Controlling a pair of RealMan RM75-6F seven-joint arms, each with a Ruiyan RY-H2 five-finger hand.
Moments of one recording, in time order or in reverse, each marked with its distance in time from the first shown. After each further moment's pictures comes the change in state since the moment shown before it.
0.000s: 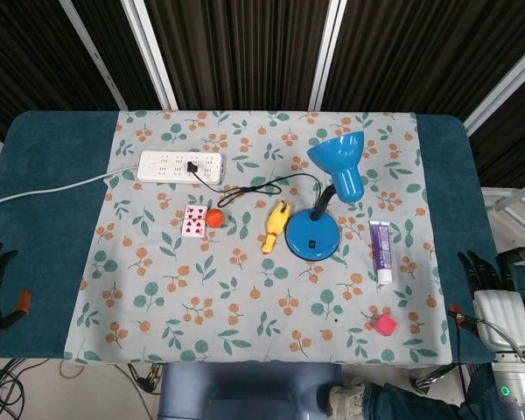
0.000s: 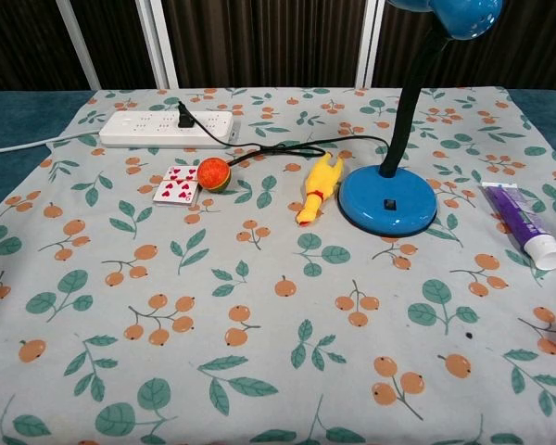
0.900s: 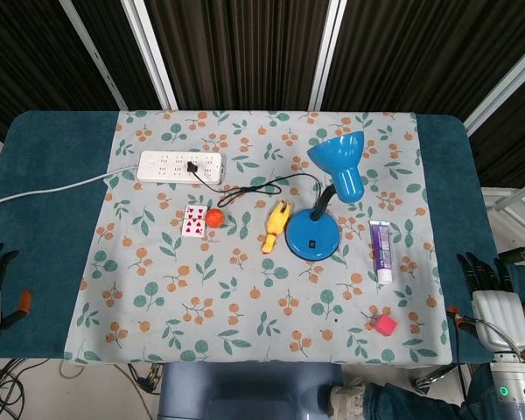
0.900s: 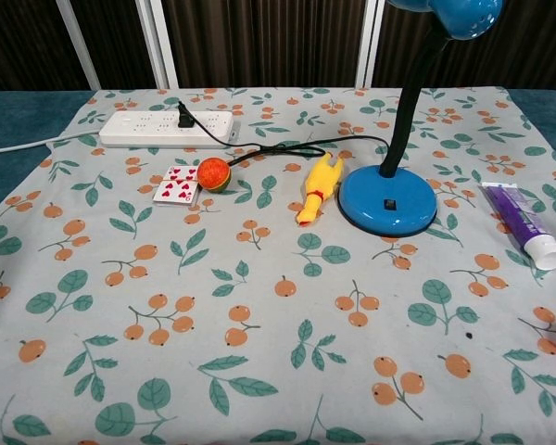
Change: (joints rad) left arm -0.001 0.000 0.002 0.000 0.003 -0.002 0.003; right arm -0.026 0.009 0.039 -0.034 -0.012 -0.053 -0.015
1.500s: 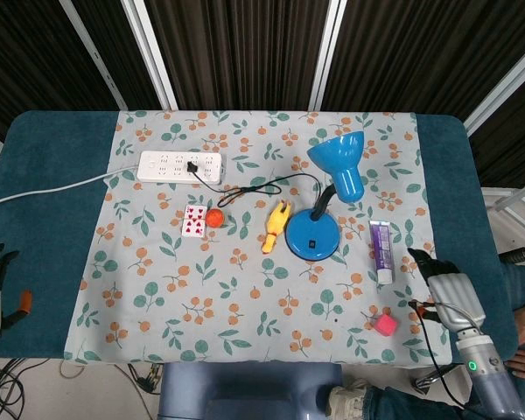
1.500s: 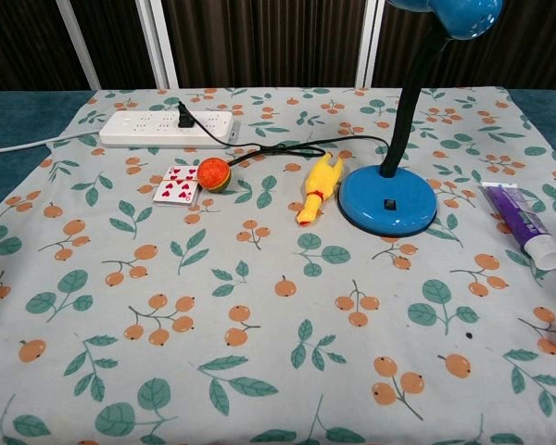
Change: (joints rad) left arm 0.000 -0.001 -0.003 -0.010 -0.015 -0.004 0.007; right arm 0.154 0.025 0.043 -0.088 -0.007 -0.280 -0.005
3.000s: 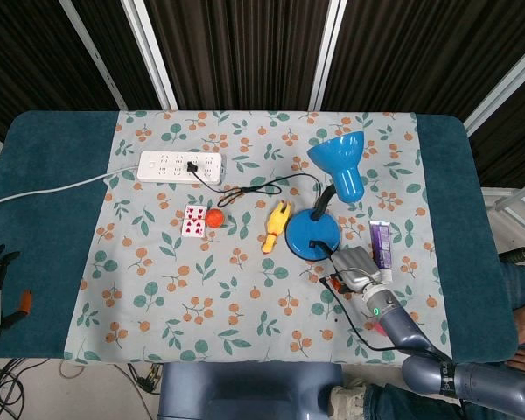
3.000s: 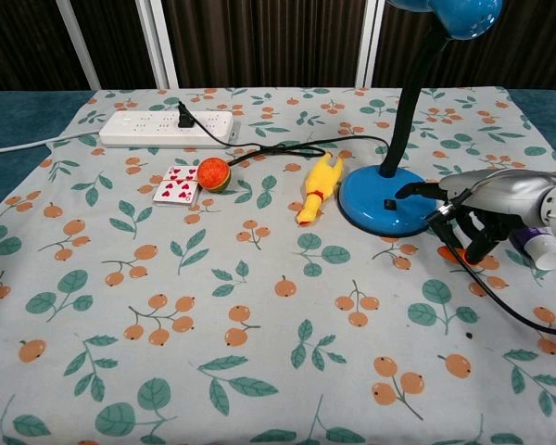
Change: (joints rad) left arm -0.007 0.013 0.001 -0.008 -0.019 -0.023 -0.013; right arm 0.404 -0.231 0.084 0.028 0.451 -0.418 -0.306
